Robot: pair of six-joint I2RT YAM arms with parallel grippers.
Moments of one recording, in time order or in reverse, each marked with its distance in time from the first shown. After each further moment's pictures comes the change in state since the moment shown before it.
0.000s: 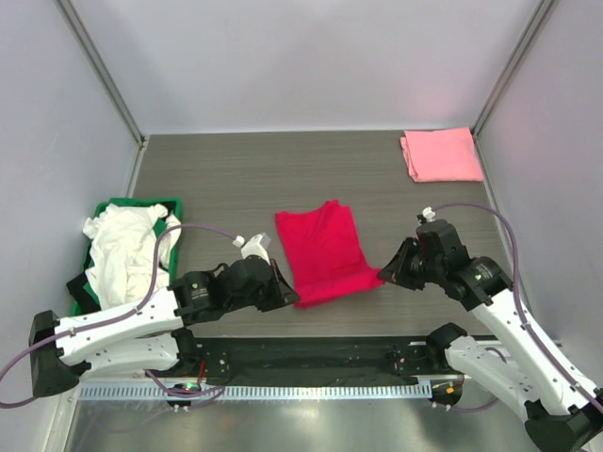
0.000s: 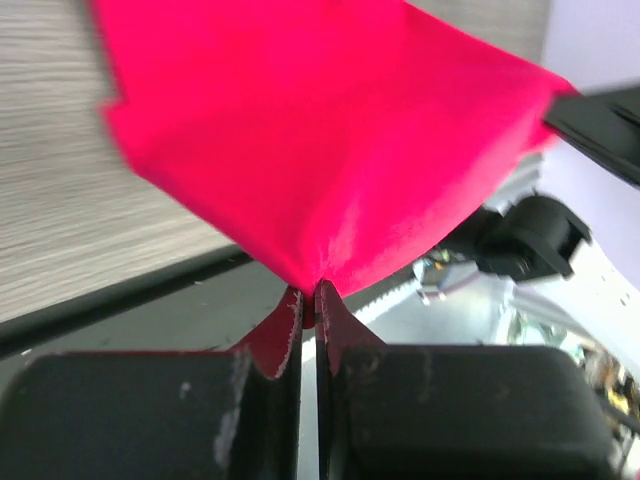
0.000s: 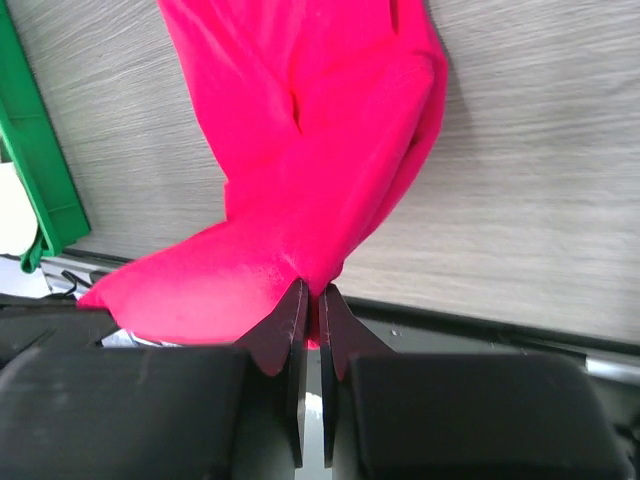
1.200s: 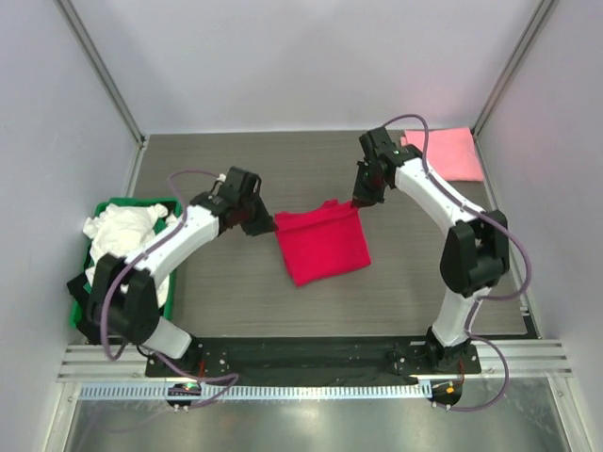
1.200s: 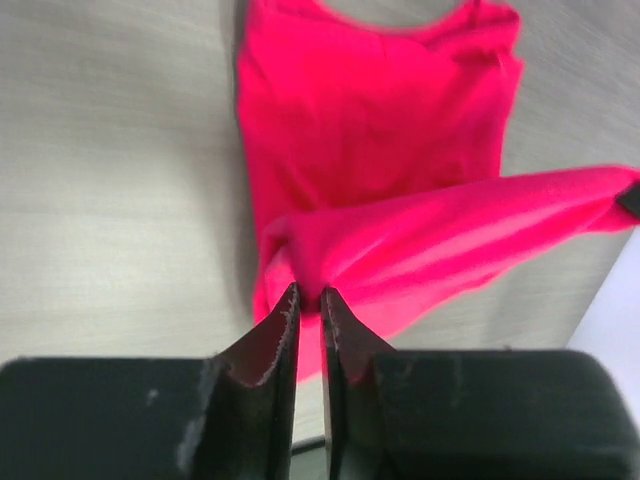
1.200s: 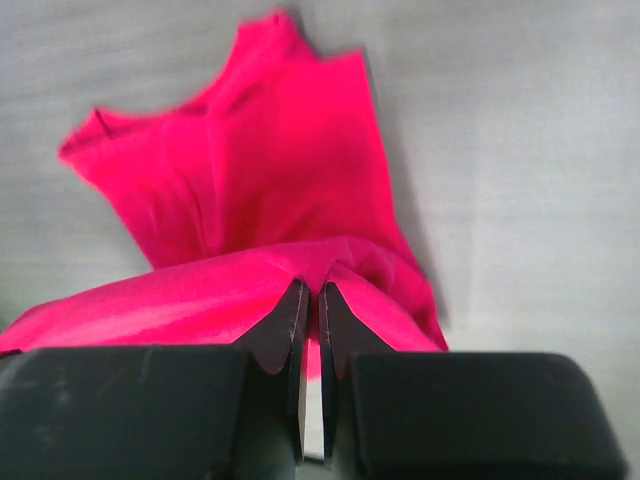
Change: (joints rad) left arm 0.645 0.529 0.368 -0.057 0.202 0.306; right arm -0.108 1.019 0.764 0.016 0.089 -0.249
